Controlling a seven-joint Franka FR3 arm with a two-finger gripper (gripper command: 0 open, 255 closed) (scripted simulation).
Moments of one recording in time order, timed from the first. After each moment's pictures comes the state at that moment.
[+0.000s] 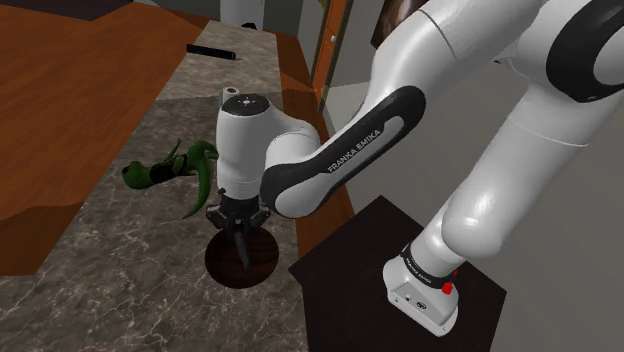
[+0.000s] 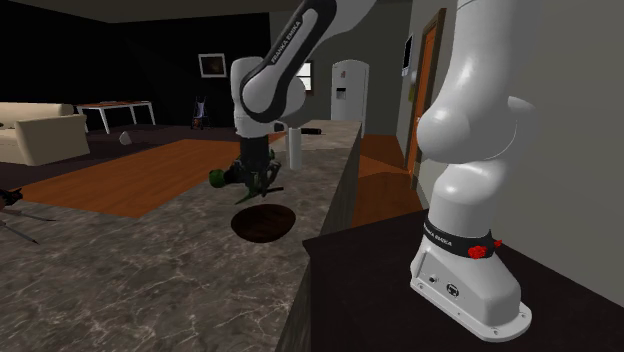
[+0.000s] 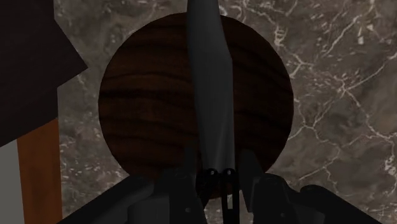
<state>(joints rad) 0.08 0.10 0.67 -2.41 -0.12 2.50 1.44</state>
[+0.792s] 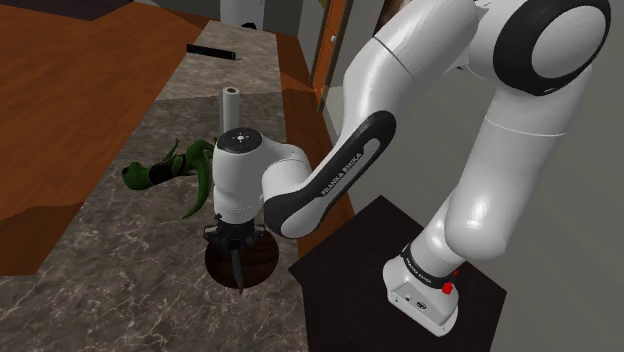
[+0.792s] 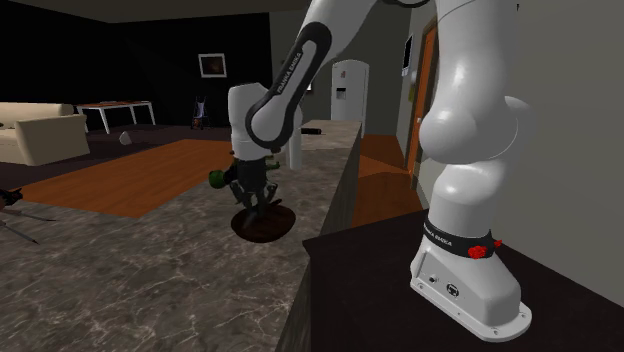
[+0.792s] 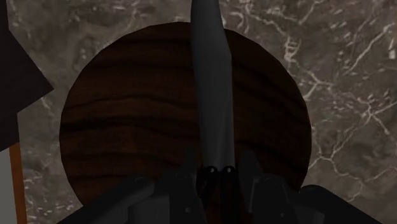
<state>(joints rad) 0.15 0.27 0.60 -2.40 -0.33 2.62 1.62</state>
